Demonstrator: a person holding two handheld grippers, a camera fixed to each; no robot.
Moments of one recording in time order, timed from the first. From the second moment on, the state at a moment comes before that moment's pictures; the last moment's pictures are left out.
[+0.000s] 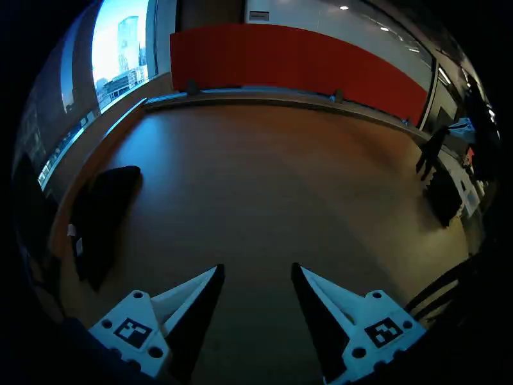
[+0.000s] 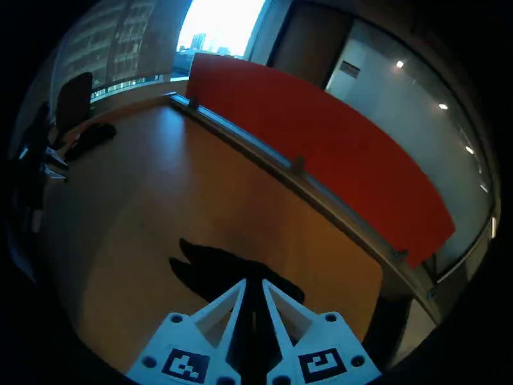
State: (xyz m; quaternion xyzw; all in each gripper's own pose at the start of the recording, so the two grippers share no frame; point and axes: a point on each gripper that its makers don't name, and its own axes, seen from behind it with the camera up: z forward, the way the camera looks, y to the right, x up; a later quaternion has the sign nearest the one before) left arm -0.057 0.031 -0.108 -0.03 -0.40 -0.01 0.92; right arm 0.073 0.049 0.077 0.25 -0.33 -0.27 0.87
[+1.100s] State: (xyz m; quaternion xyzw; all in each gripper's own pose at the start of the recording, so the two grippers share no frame) left arm -0.051 0.048 -0.098 -0.04 -0.40 0.00 0.92; right arm 0.083 0.158 0.089 0.19 -0.35 -0.27 0.87
